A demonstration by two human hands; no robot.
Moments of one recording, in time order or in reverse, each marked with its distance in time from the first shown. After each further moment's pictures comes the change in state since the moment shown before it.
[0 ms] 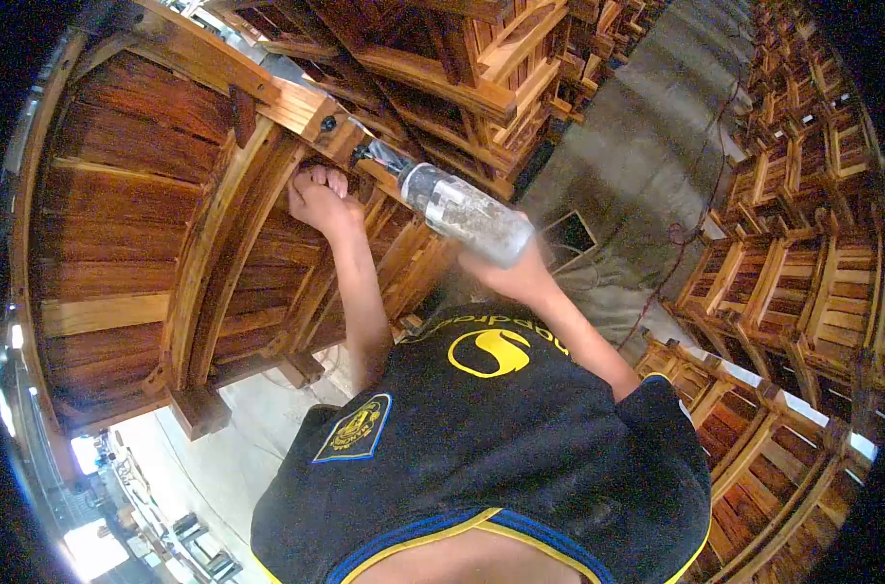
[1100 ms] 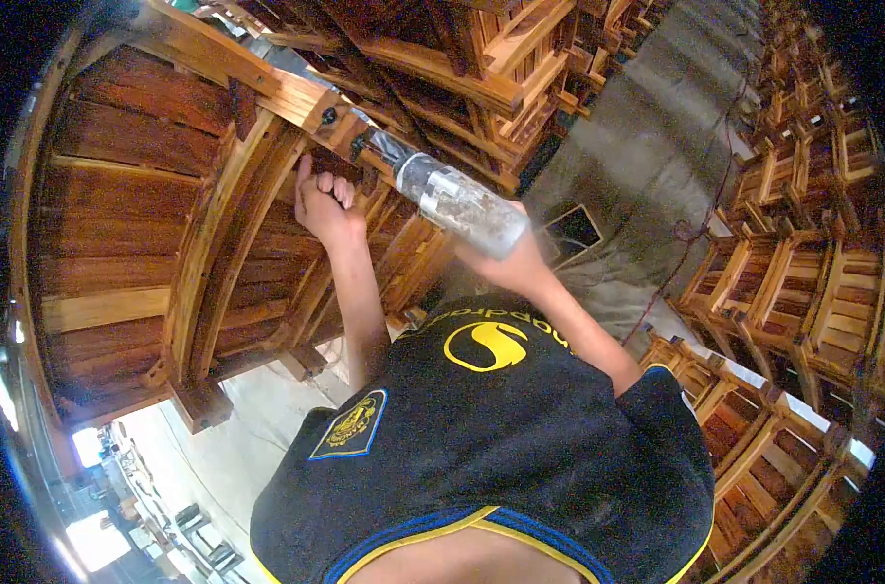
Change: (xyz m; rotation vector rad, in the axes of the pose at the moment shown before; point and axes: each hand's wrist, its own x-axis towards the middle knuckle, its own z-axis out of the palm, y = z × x) left_hand -0.013 0.012 -0.016 0.034 -0.056 -0.183; right_hand -0.002 0.032 0.008 -0.136 -0.017 -0.057
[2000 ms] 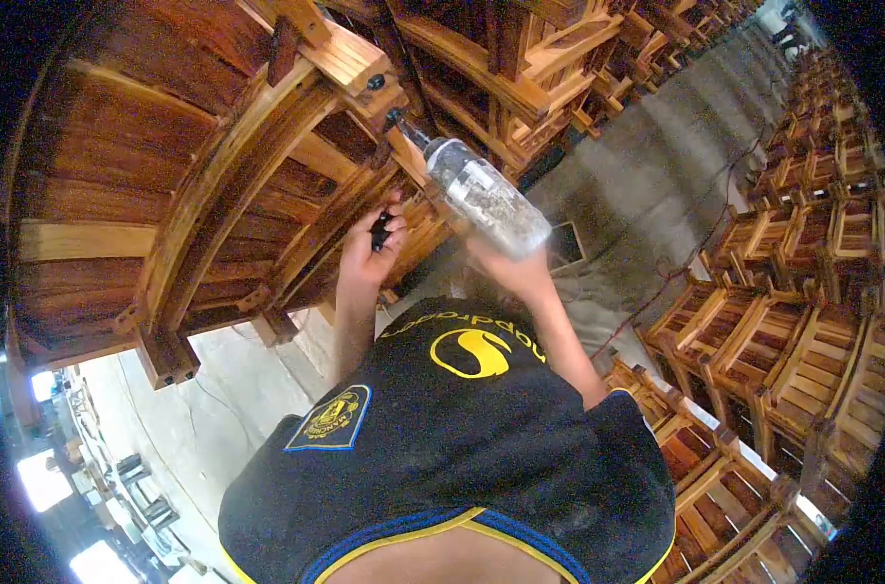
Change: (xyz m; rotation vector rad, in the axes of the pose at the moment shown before) left_hand -0.043 -0.035 -0.101 -0.442 -0.236 -0.839; right_hand 0.009 -0.019 -0.001 0.146 0.039 0.060
